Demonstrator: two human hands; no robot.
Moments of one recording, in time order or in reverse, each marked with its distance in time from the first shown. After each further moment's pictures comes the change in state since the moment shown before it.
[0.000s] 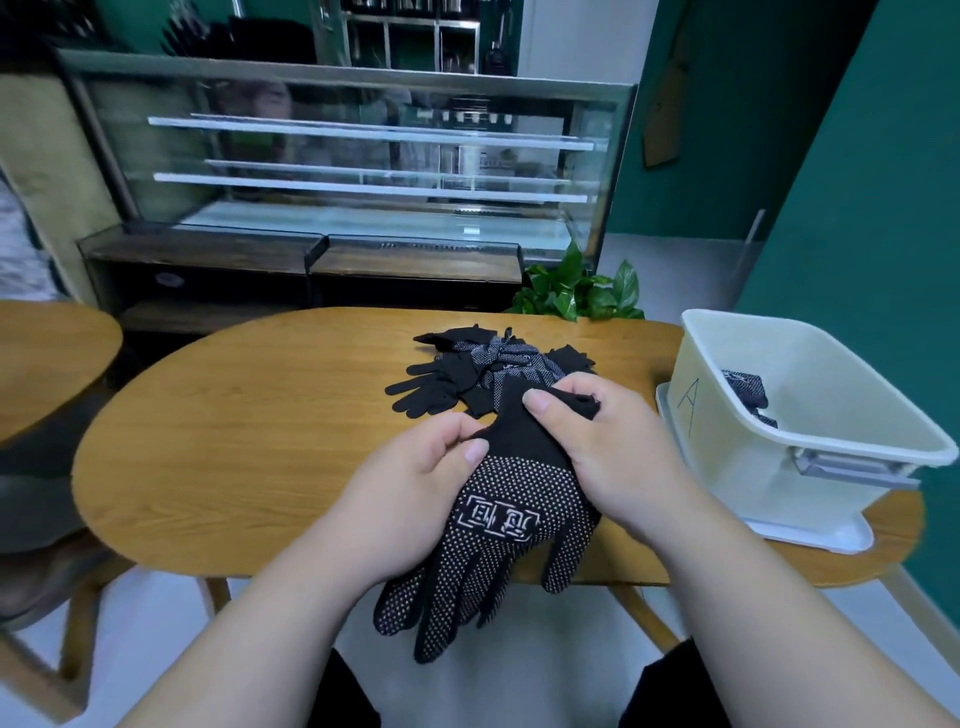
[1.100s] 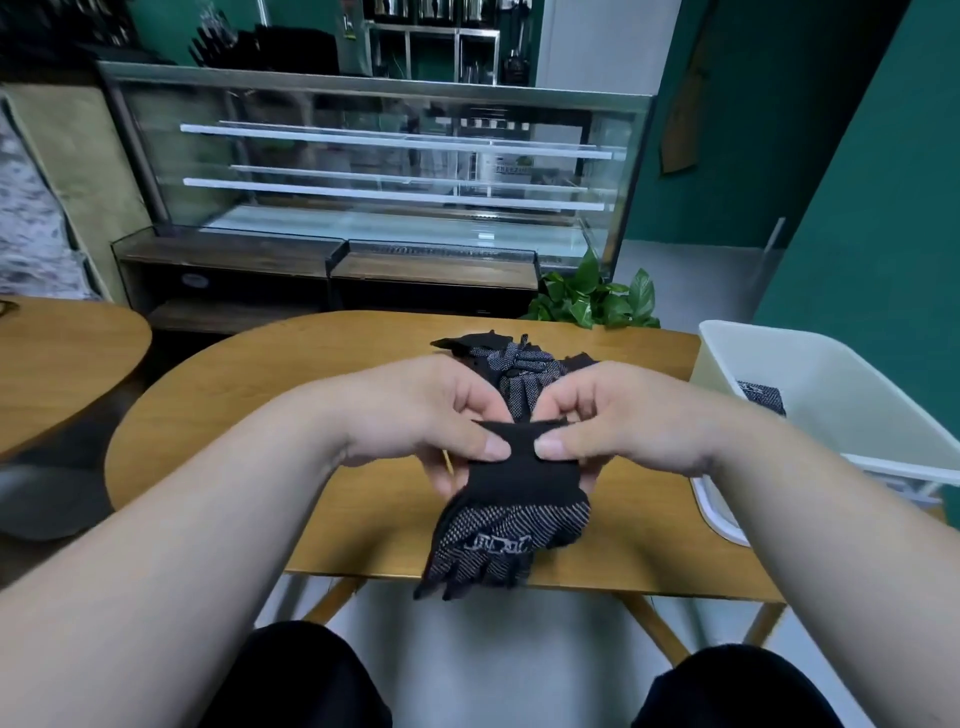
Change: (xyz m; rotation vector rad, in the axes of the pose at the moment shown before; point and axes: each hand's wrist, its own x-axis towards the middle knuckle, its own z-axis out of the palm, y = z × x) left_hand 0.049 0.032 -0.056 -0.081 -0.577 -0.107; right_hand 0.040 -0.023 -0.030 0.031 -0.805 -0.007
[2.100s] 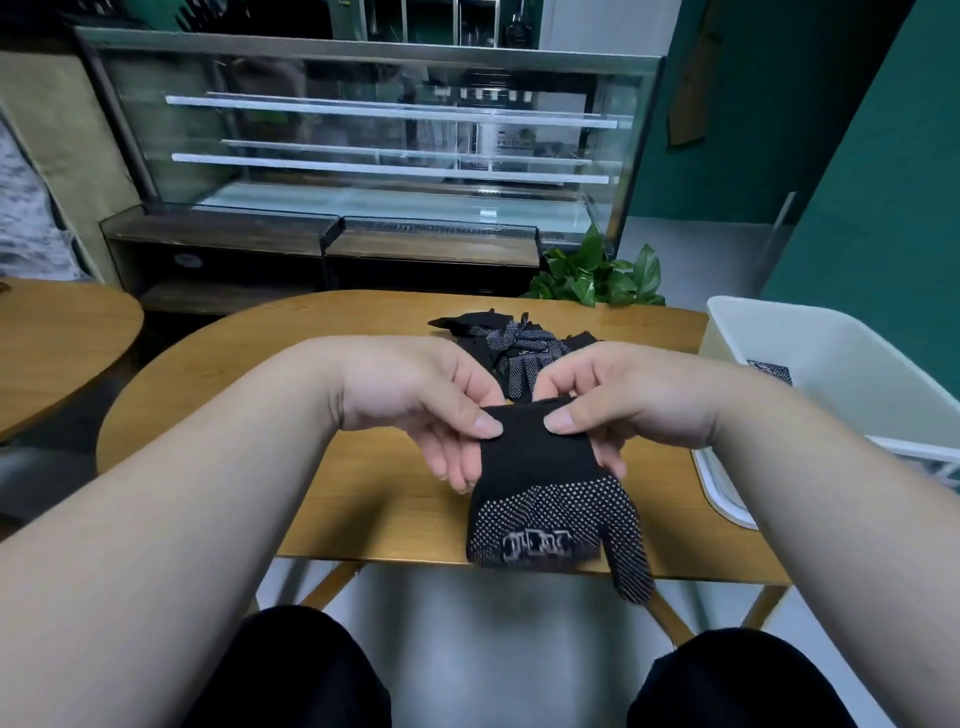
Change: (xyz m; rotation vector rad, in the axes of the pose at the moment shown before) left_hand 0.020 -0.005 -0.014 -0.041 -0.225 -0.132; right_hand 0.013 0.019 -0.018 0.089 -0.167 0.073
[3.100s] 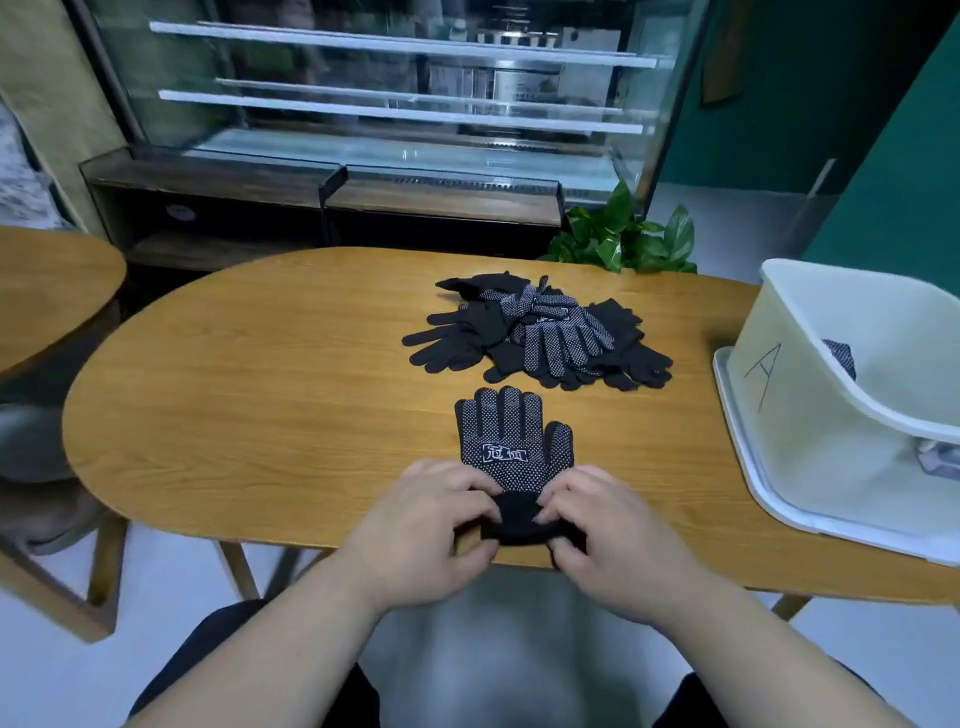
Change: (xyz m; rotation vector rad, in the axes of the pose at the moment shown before) left_hand 0.064 -0.174 0.078 0.750 0.673 0.283; right_hand 0.045 0.174 0.080 -0.772 0.565 -0.198
